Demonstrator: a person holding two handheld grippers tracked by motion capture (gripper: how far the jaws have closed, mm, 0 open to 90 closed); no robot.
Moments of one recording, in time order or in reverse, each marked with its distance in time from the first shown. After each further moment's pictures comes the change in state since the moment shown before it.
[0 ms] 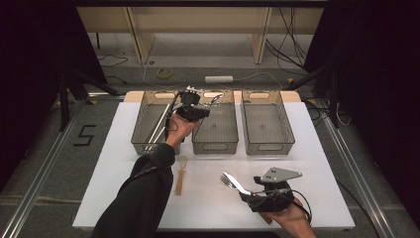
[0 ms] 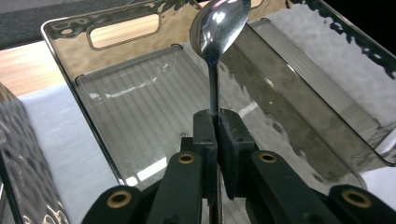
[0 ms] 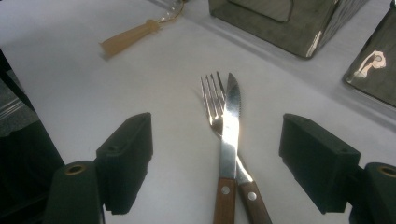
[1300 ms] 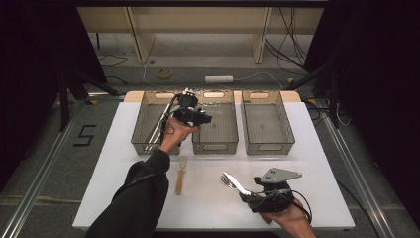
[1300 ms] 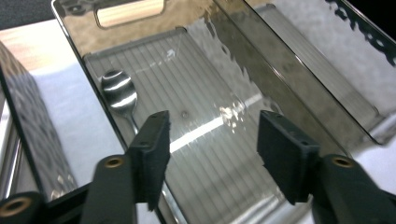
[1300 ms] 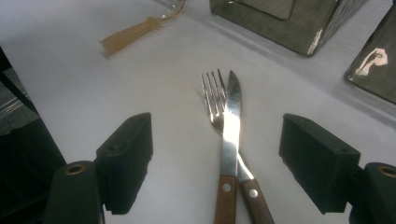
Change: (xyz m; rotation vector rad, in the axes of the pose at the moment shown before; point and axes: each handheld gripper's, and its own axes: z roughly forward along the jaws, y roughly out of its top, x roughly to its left) left arm -0.010 -0.009 -0.024 0.071 0.018 -0.004; right arm 0.001 -0.001 0.000 0.006 0.001 -0.001
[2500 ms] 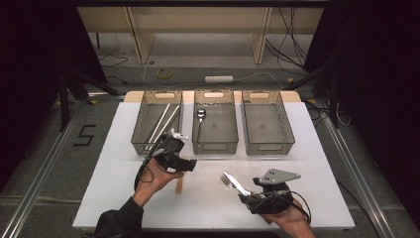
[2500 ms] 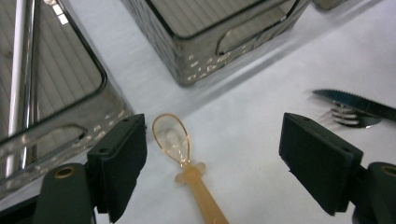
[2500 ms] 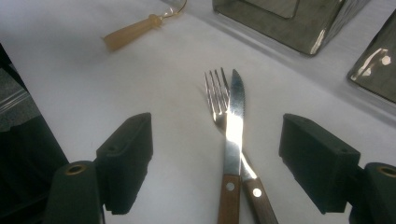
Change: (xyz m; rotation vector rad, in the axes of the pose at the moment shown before) left arm -0.033 -0.113 -0.056 0.130 0.125 0.079; right arm 0.004 0.000 0.000 0.006 -0.003 -0.010
